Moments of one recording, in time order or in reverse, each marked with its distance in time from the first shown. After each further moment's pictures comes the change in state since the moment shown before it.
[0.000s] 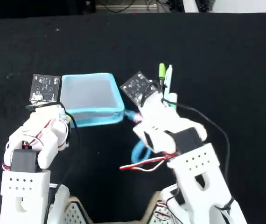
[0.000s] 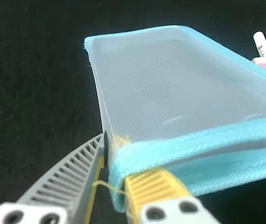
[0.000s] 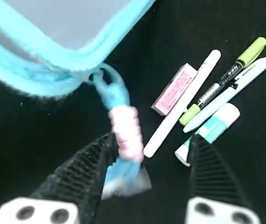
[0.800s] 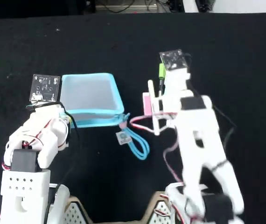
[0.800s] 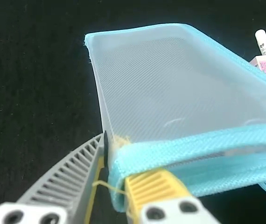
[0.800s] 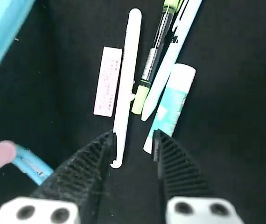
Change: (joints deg) left arm -0.1 0.0 0.0 0.0 0.0; right arm 15.7 27.9 -8.3 -10.8 -14.9
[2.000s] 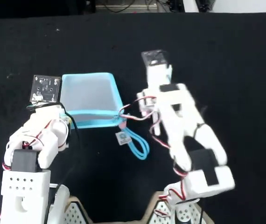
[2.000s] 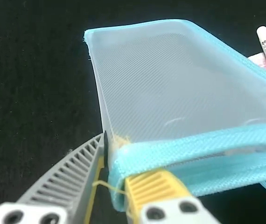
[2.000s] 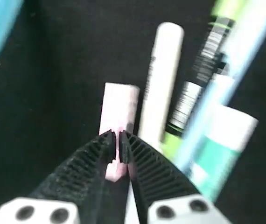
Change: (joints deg) left arm 0.0 0.0 0.7 0.0 0.0; right arm -2.8 22.7 -7.5 -12.0 -3.3
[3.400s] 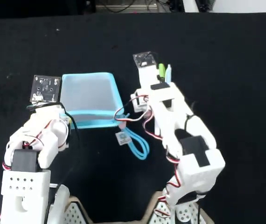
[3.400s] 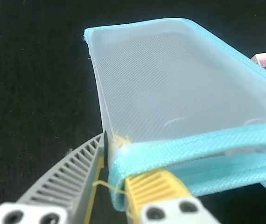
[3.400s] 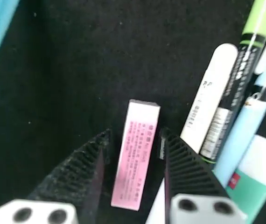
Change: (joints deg) left arm -0.1 0.0 0.2 0.0 0.0; right arm -4.3 12.6 -4.8 -5.8 1.4
